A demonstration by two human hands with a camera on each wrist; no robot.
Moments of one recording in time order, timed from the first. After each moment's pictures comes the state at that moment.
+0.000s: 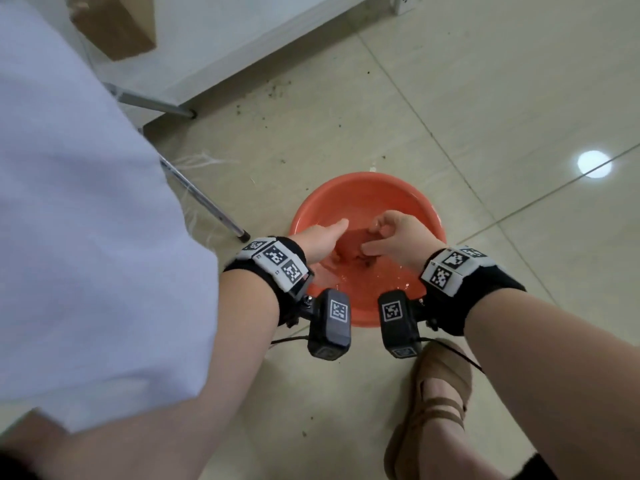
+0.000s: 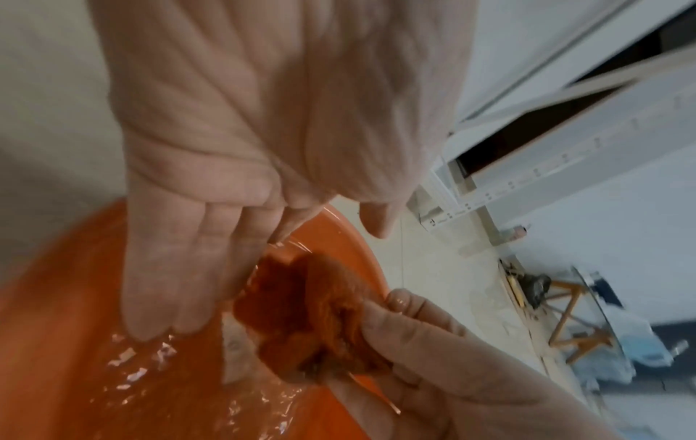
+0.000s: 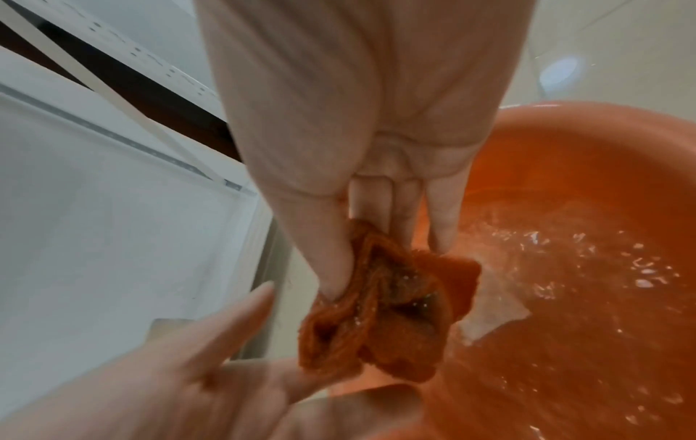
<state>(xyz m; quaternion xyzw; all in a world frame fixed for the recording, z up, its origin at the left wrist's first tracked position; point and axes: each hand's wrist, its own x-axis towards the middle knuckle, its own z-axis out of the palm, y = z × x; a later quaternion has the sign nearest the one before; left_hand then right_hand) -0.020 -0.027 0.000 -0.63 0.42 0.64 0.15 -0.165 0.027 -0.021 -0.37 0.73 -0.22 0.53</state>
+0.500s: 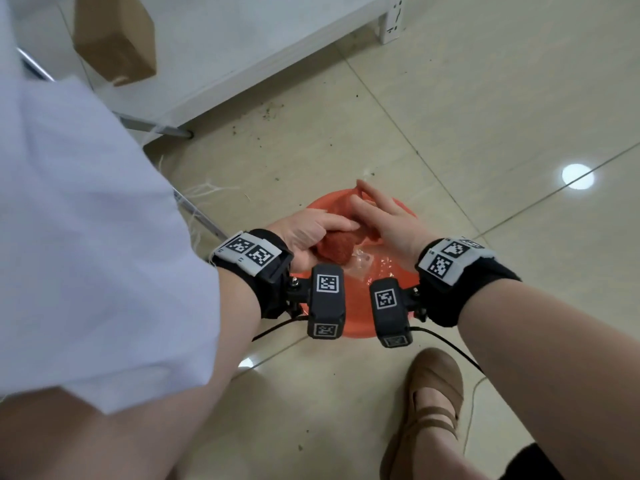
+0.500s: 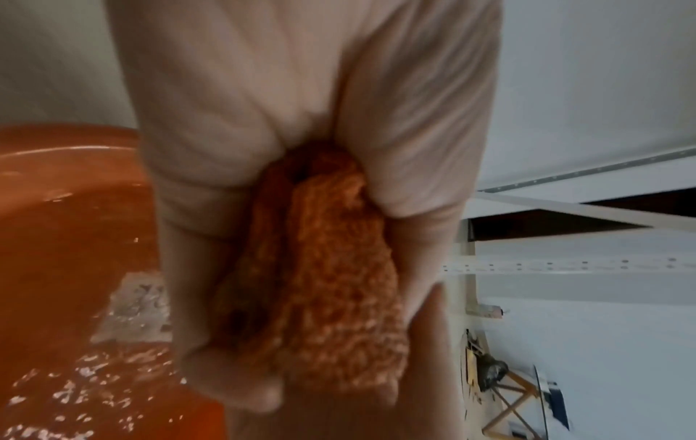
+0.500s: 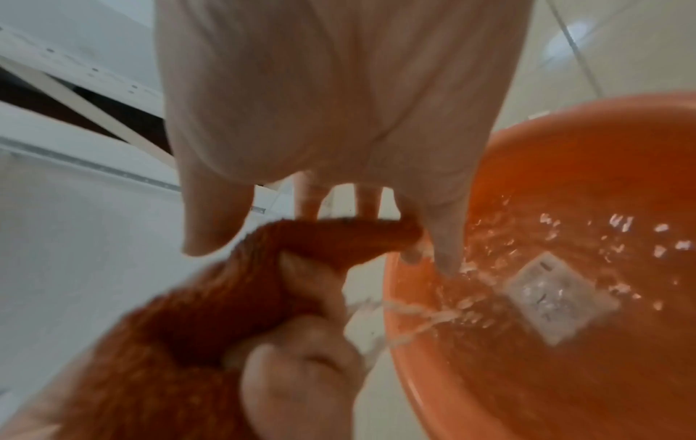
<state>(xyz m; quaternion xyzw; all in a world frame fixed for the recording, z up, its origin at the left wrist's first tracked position) -0.030 -0.043 0.040 -0.51 0.30 0.81 0.00 -0.169 0.009 0.007 -0.29 0.61 -0.38 0.63</state>
